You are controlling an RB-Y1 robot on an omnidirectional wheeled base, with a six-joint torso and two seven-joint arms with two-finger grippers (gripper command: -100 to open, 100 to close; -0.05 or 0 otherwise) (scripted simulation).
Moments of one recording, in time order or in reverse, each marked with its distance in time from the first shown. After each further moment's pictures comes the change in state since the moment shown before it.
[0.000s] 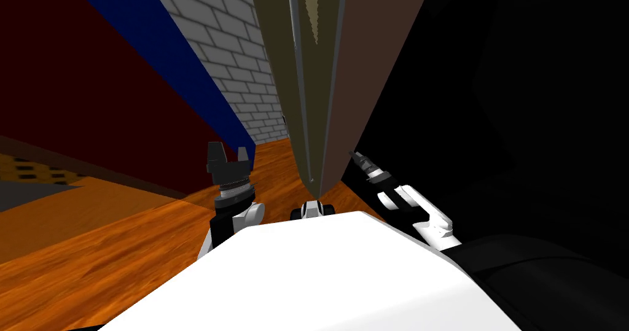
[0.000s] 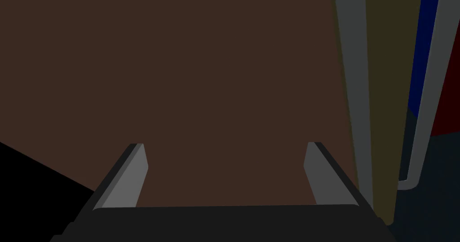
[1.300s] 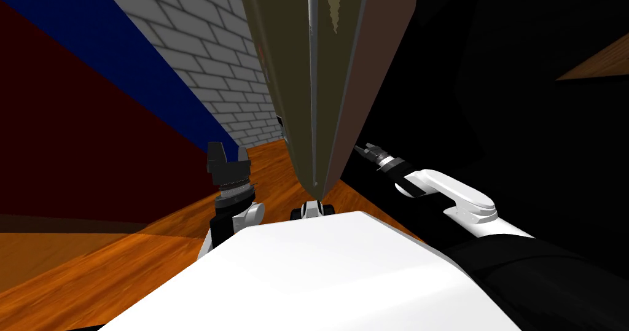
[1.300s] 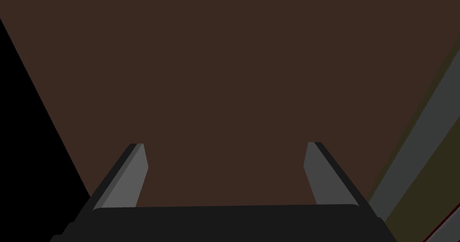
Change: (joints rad) left arm 0.000 0.000 0.000 0.000 0.000 0.000 0.000; right arm 0.026 -0.374 -0.141 0.002 0.175 0.235 -0.053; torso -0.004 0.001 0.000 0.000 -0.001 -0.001
